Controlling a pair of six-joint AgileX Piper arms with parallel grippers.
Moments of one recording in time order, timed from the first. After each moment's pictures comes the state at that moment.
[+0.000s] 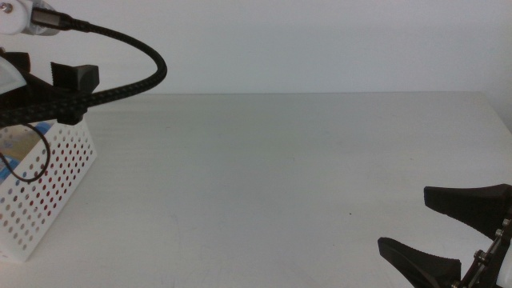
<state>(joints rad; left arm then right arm) -0.17 0.97 -0.79 -0.08 0.17 0.17 0.74 0.68 -0.40 -0.06 0.10 0.01</state>
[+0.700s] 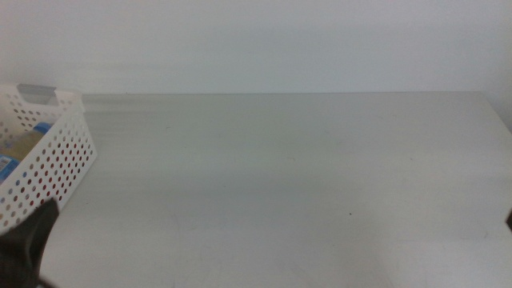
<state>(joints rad) -0.17 0.36 -0.28 -0.07 0.18 0.17 0.23 0.28 -0.20 0.02 0.12 0.01</state>
